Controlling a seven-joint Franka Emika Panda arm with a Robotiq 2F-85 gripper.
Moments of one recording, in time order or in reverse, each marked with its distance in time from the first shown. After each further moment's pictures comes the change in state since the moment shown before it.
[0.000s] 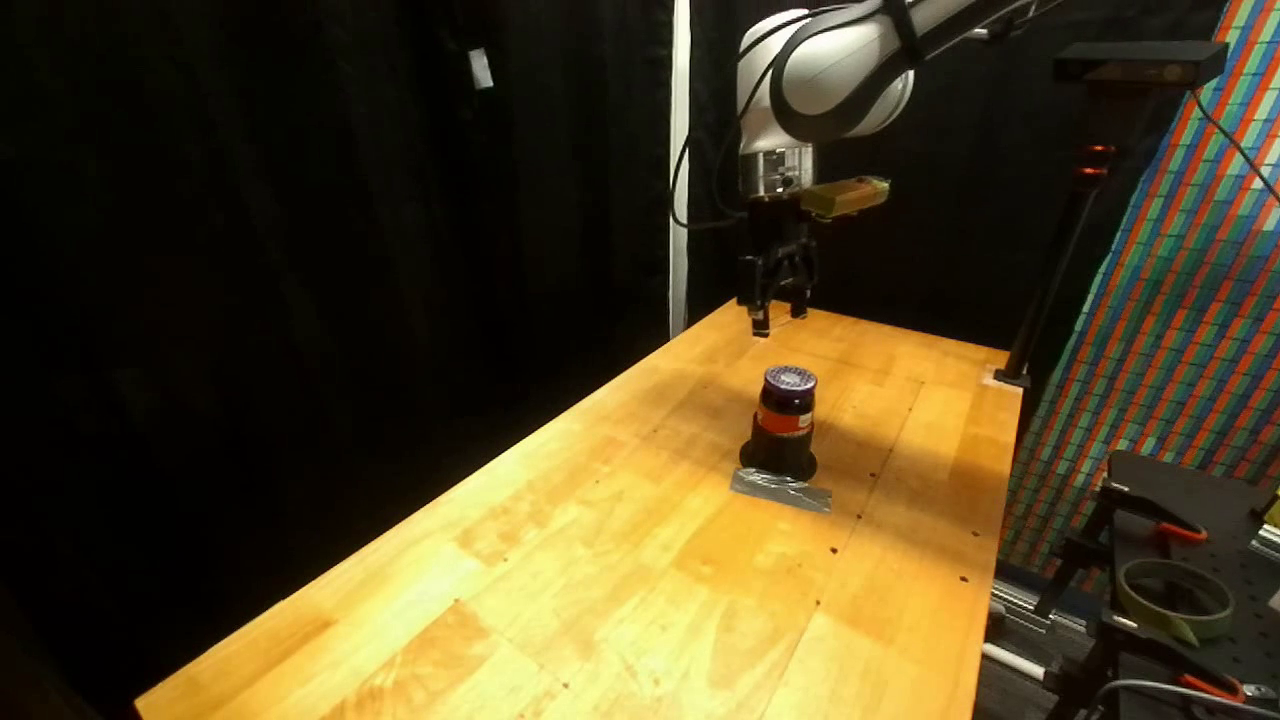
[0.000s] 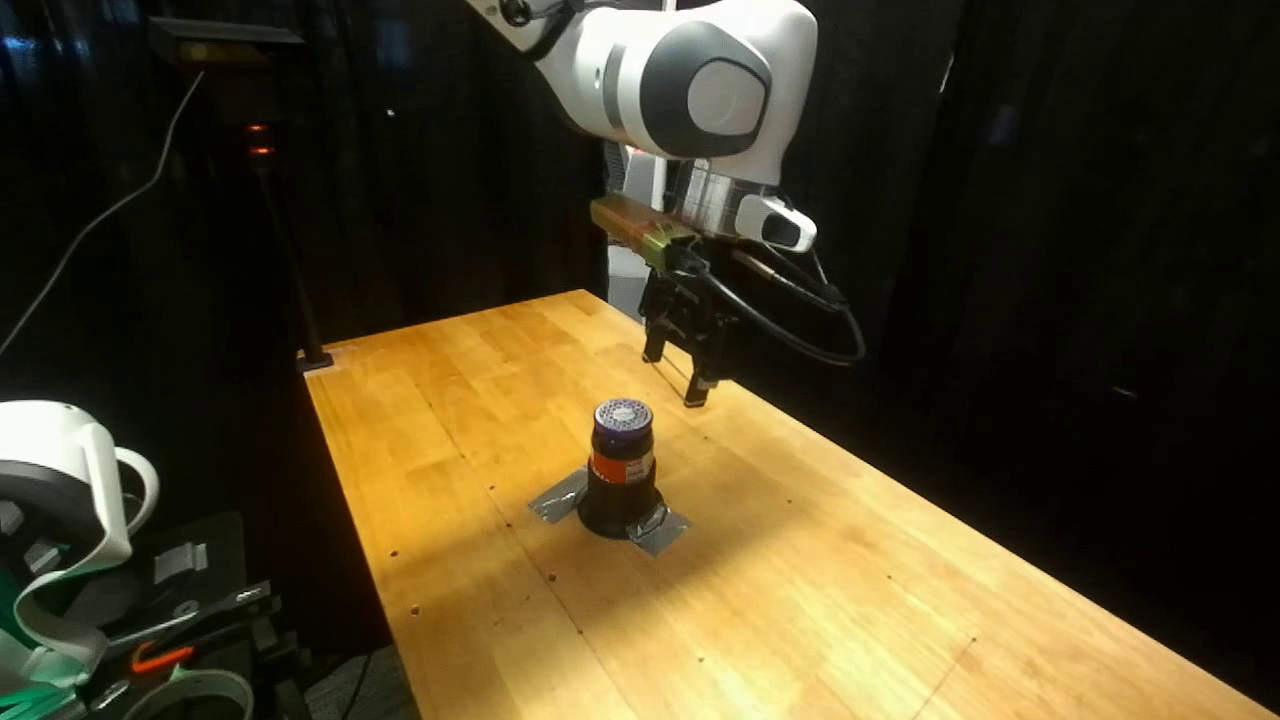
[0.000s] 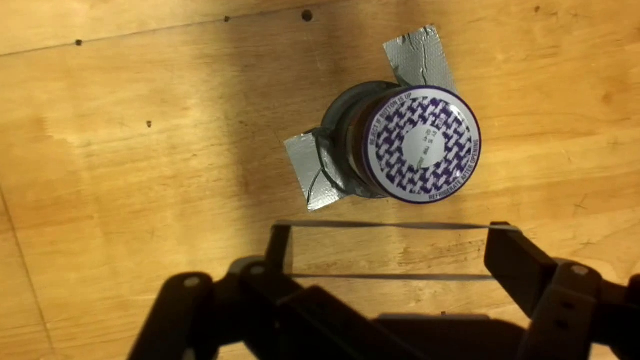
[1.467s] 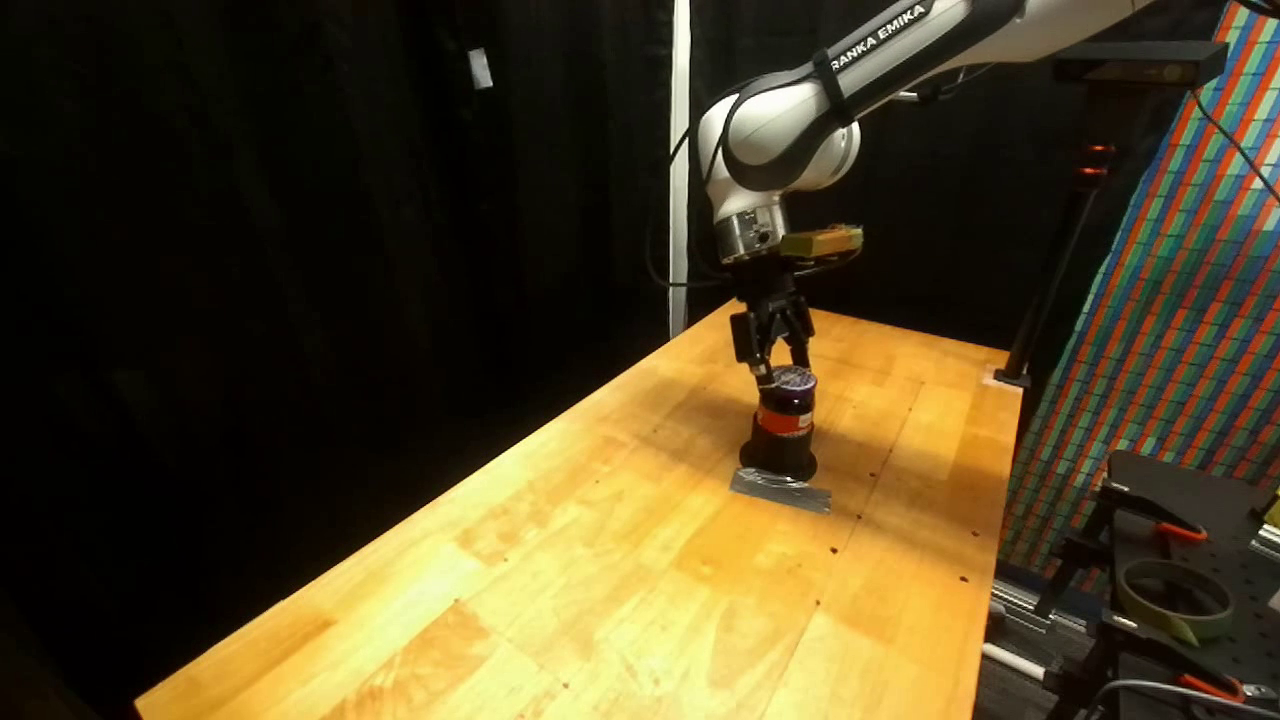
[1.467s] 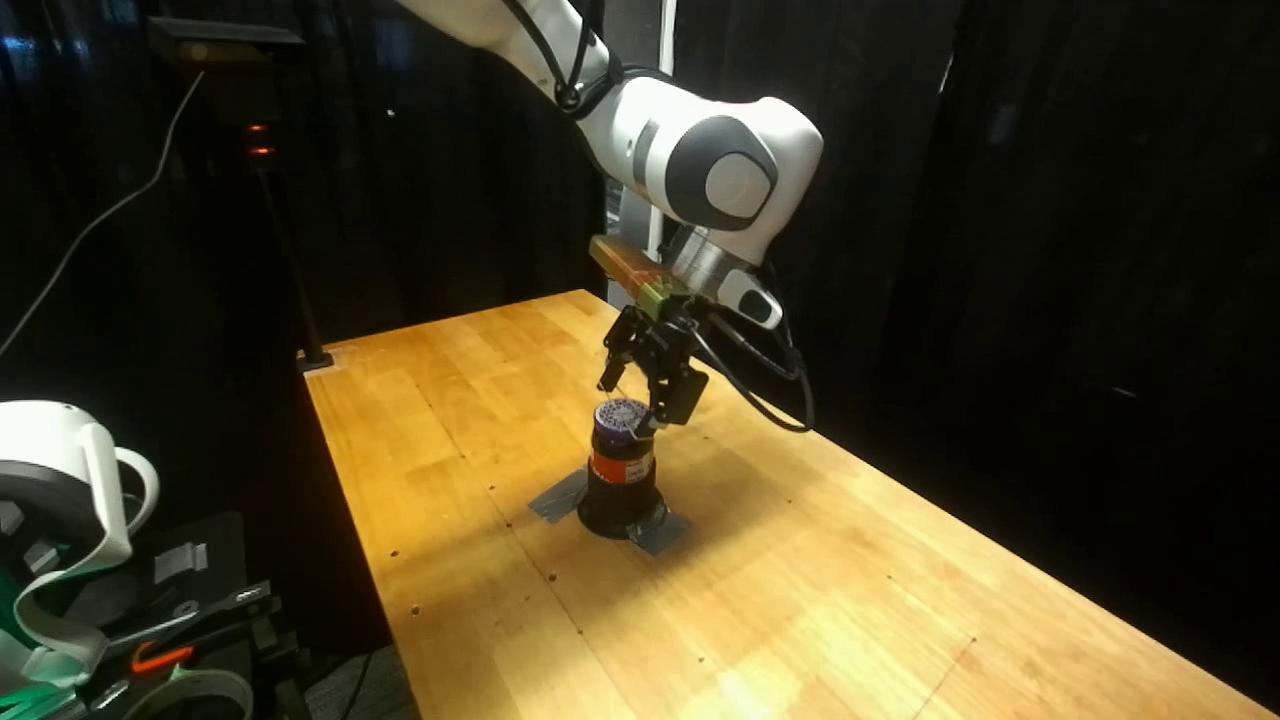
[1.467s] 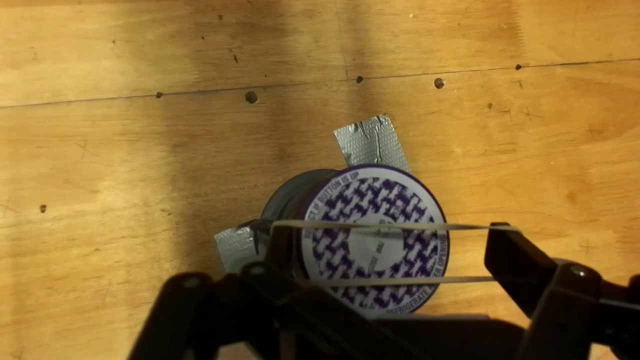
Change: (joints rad) arm 0.009 0.184 0.015 0.151 0.104 -0.223 -0.071
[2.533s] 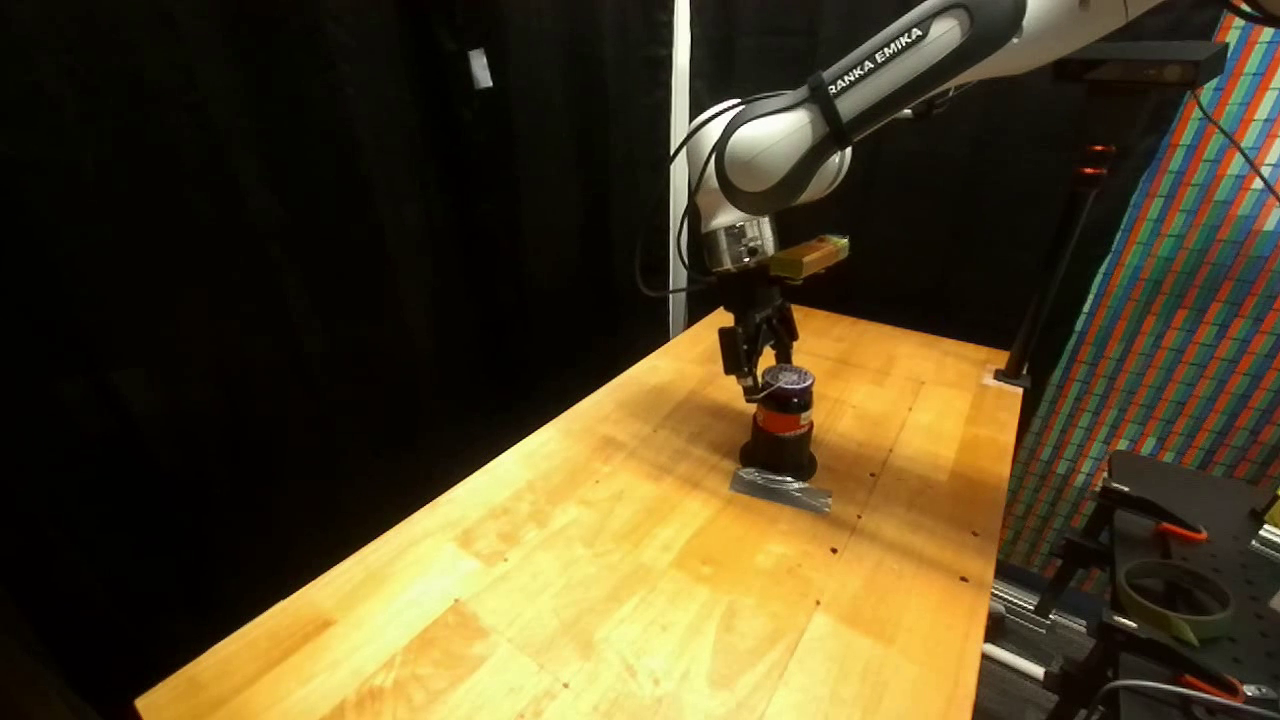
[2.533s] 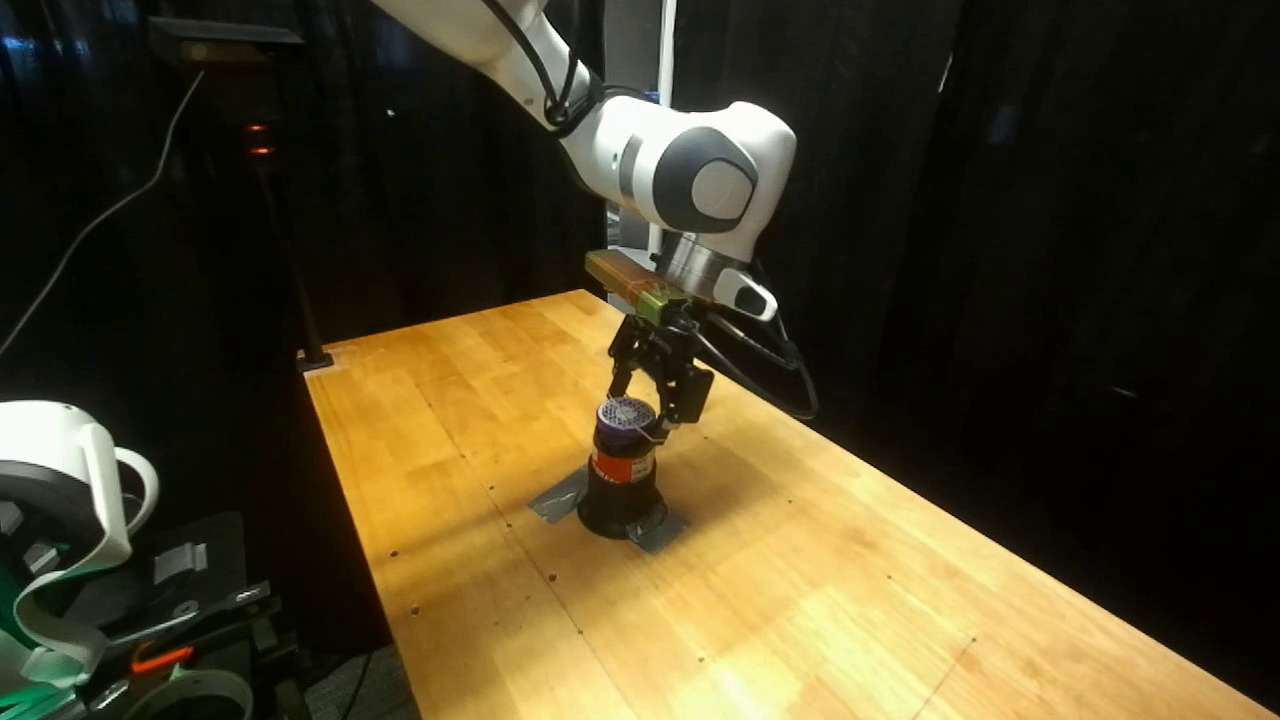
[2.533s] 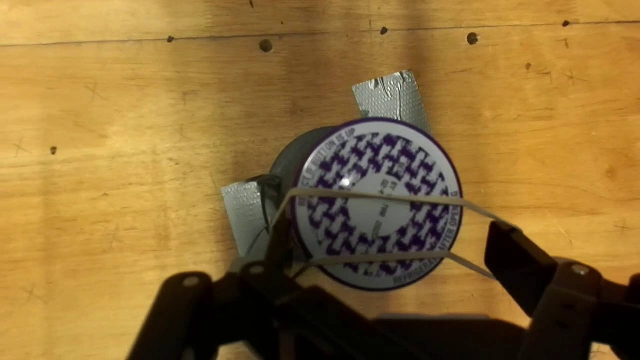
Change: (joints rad) arm 0.037 0.018 -0.003 0.000 -0.080 0.096 0.017
